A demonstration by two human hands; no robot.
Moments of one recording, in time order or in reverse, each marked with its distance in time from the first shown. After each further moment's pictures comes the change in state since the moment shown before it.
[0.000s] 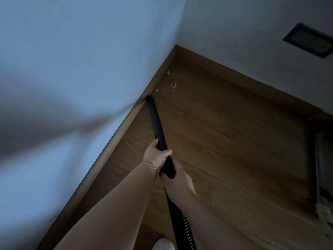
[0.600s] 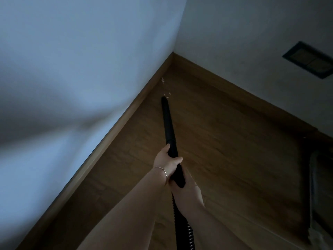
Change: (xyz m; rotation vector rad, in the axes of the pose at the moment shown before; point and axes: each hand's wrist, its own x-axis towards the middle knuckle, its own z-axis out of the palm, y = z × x) left_hand 0.043 0.038 0.063 0.020 -0.121 0.020; right_hand 0.050 0.006 -0.061 -0.028 0.078 0.068
